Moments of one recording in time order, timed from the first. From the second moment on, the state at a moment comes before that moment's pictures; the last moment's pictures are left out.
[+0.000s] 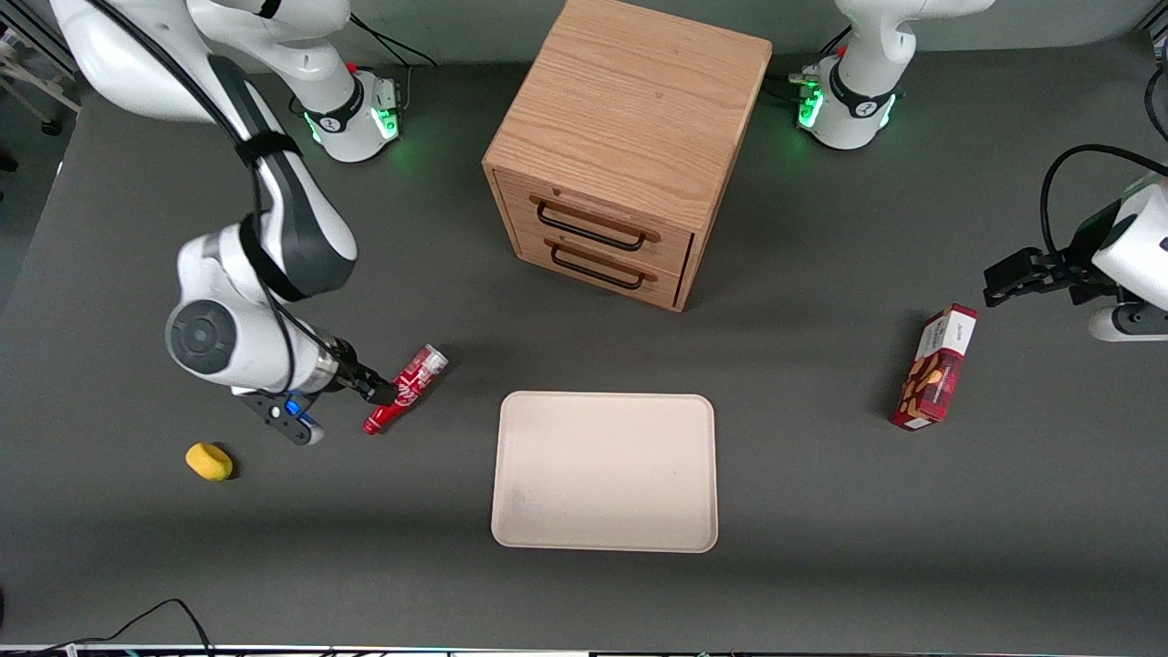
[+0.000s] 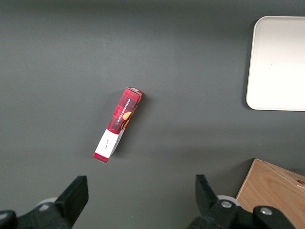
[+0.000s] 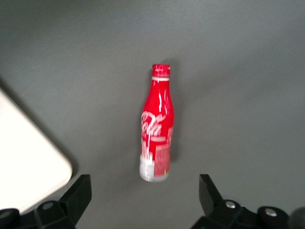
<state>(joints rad) 0.07 0.47 0.22 -1.68 -0.03 1.99 0.92</state>
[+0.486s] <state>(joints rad) 0.07 0.57 0.22 -1.79 -0.09 2.22 0.99</state>
